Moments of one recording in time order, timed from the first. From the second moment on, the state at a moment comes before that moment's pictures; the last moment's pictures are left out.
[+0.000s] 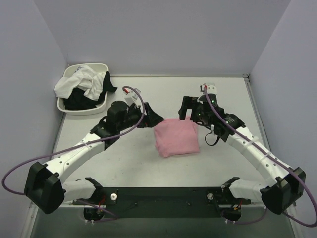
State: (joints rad) left arm -0.60 1.20 0.89 0.03 0.26 -0.70; right arm 0.59 1.18 1.07 -0.44 0.21 0.42
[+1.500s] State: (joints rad) left arm -0.77 1.77 0.57 0.85 0.42 -0.73; right arm 0.27 1.74 0.81 0.17 -0.62 0.87
